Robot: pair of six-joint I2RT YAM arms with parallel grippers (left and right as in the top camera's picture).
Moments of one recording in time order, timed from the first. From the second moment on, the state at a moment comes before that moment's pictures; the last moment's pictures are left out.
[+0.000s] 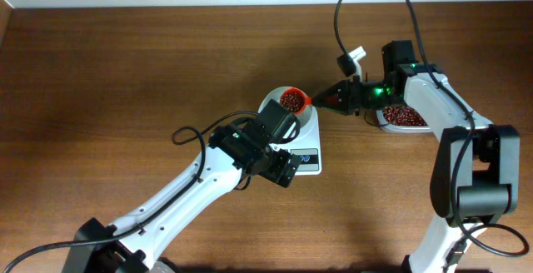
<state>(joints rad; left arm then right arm) -0.69 1.53 1.14 -0.85 -0.01 -0.18 0.06 2.00 1.39 -0.76 -1.35 -0.03</state>
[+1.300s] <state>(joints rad) -0.69 1.53 1.14 -0.85 -0.01 -0.18 0.23 1.84 1.51 -0.80 -0.76 -0.46</state>
